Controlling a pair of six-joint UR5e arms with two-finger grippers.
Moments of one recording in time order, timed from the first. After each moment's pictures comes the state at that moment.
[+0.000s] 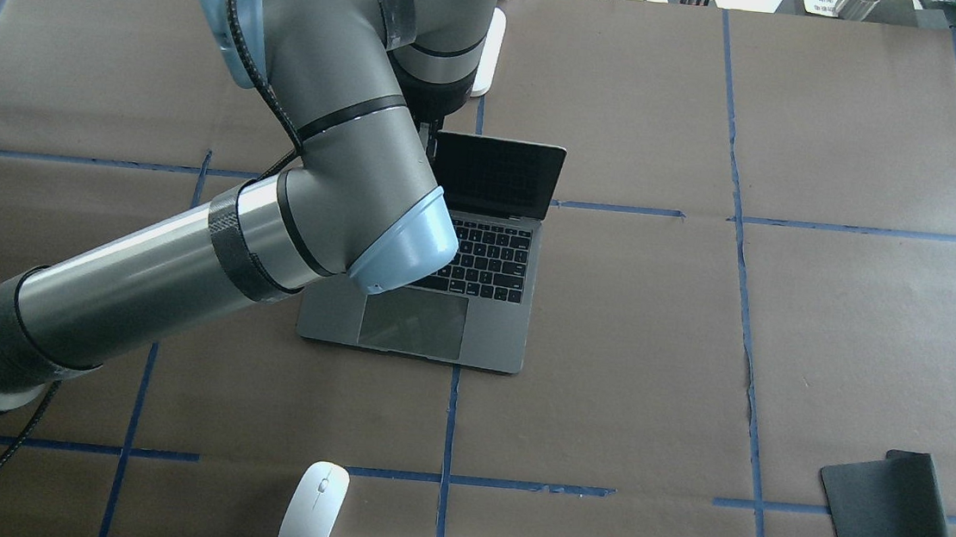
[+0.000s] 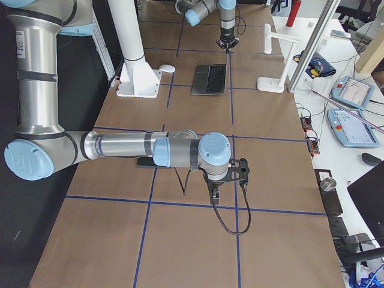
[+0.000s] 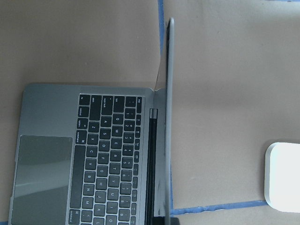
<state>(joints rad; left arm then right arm) -0.69 -2.63 -1.53 -1.20 -1.86 -2.58 1.68 -1.62 1.72 -1.64 2.44 -0.04</state>
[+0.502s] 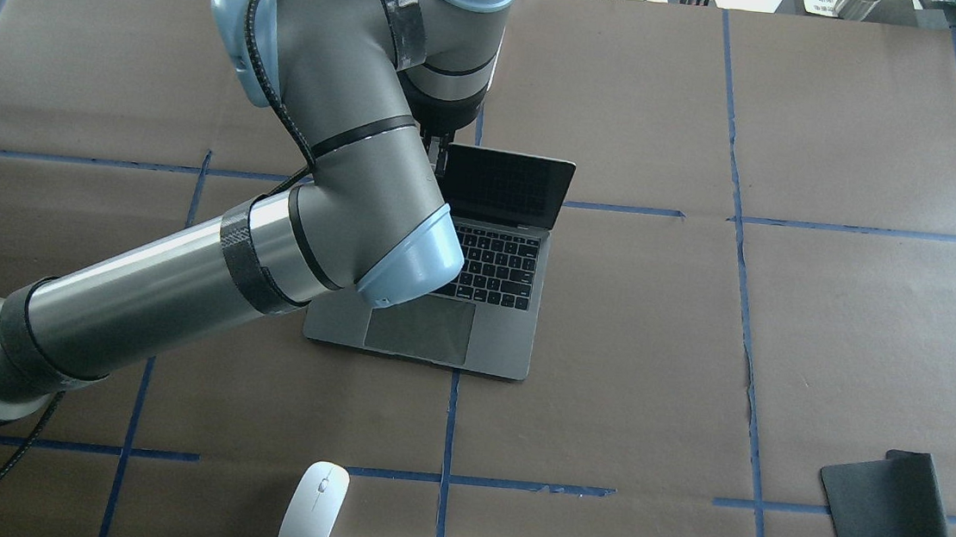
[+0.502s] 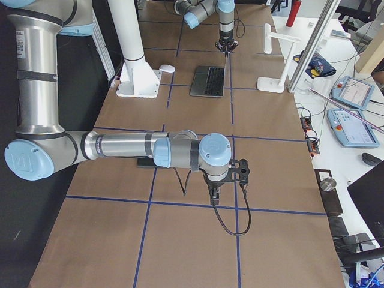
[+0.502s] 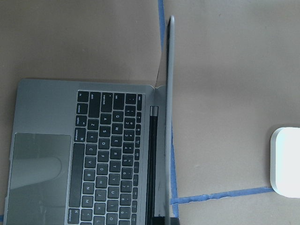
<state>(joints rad) -0.67 -2.62 -1.50 -1.25 -1.86 -2.57 1.68 -1.62 1.71 -1.64 2.44 -0.04</state>
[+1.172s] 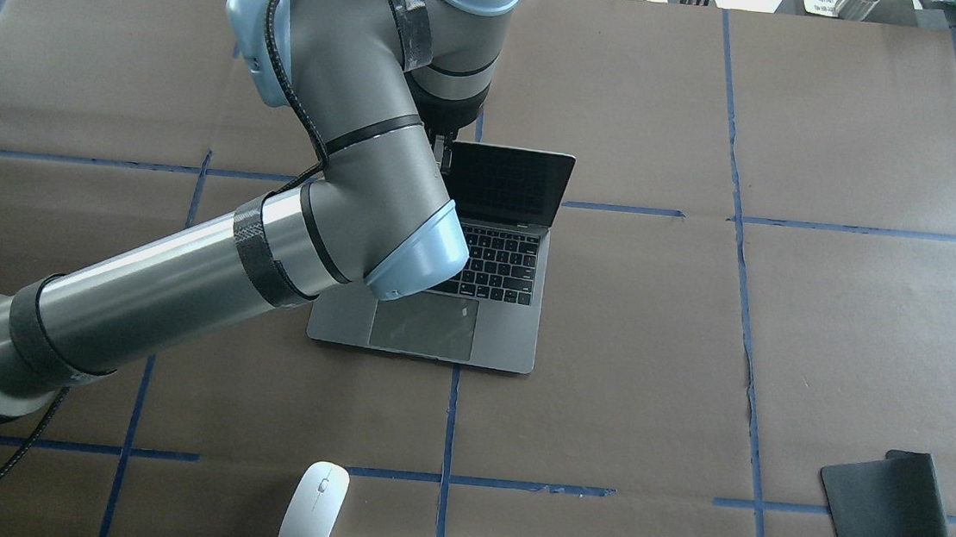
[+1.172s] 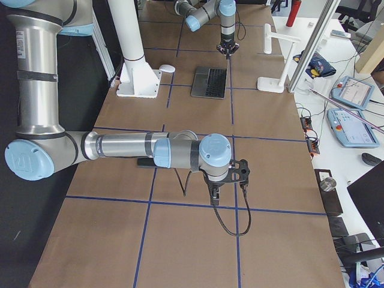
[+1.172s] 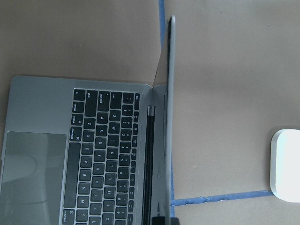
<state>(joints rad) -0.68 -2.63 -1.45 -1.29 -1.85 -2.62 1.68 -1.62 1.71 -1.64 2.44 -0.04</state>
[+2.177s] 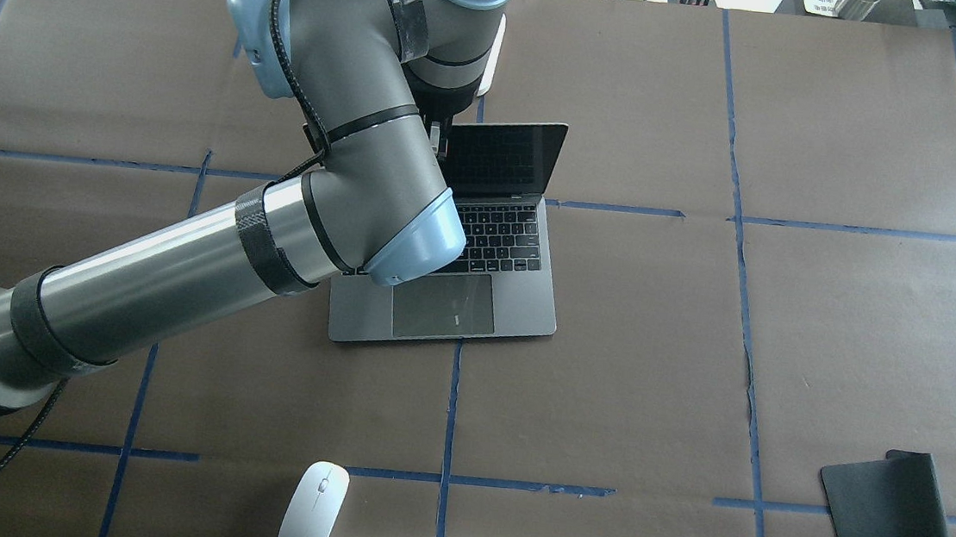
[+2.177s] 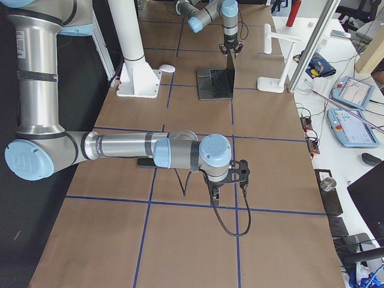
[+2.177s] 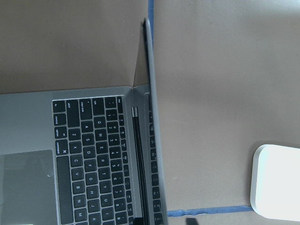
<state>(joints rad) -0.69 -2.63 -1.43 -1.31 -1.82 -2.63 1.68 -1.62 1.70 -1.64 2.44 -0.04</state>
